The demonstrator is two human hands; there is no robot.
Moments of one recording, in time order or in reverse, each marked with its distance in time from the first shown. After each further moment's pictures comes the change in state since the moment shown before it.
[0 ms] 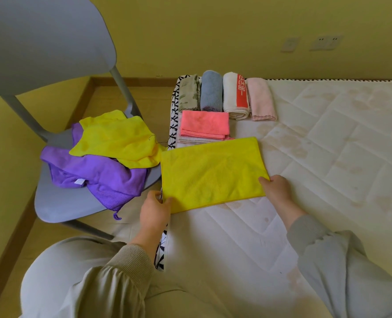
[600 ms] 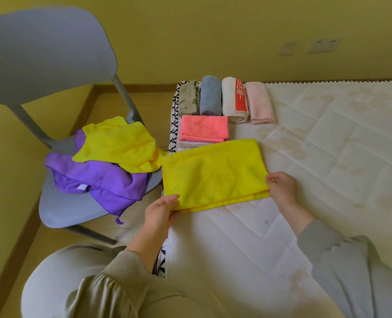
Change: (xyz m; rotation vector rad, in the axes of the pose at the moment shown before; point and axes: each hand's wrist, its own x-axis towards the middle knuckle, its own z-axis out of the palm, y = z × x) left_hand -0.014 0.015 0.002 -0.903 -0.199 -0.266; right_hand 0.003 0.004 -0.009 0.327 0.096 -0.055
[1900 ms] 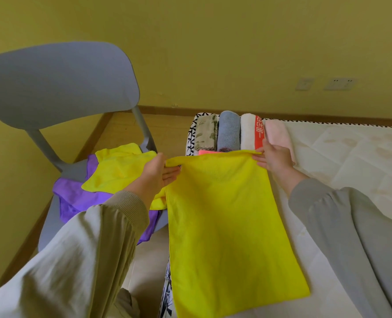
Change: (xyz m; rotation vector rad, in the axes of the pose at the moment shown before) left_hand 0.098 0.181 0.047 0.131 -0.049 -0.026; right_hand 0.097 -0.177 0.065 0.324 -0.172 0.021
